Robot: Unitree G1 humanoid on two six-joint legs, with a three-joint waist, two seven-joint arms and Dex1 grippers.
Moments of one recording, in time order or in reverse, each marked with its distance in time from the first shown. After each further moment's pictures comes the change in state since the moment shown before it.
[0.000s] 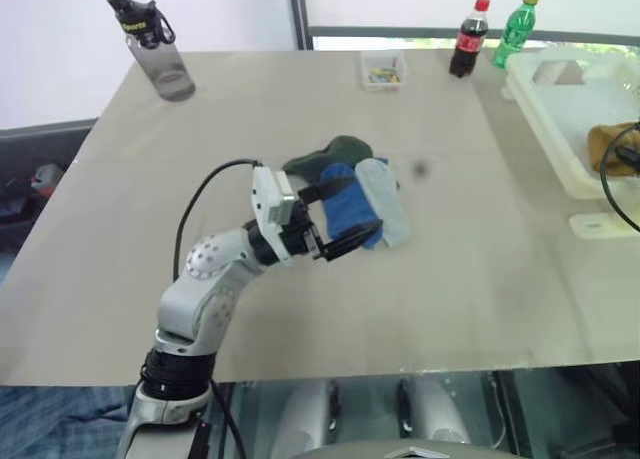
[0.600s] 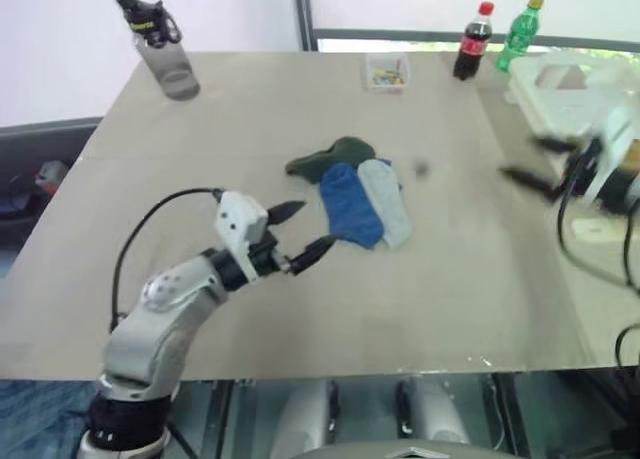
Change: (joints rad) left arm 0.311 0.167 0.196 -0.210 0.014 0.184 0.219; right arm 0.770 0.204 -0.173 -1.215 0.598 0.396 0.486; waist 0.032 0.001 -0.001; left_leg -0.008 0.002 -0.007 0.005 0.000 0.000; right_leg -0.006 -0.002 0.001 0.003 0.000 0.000
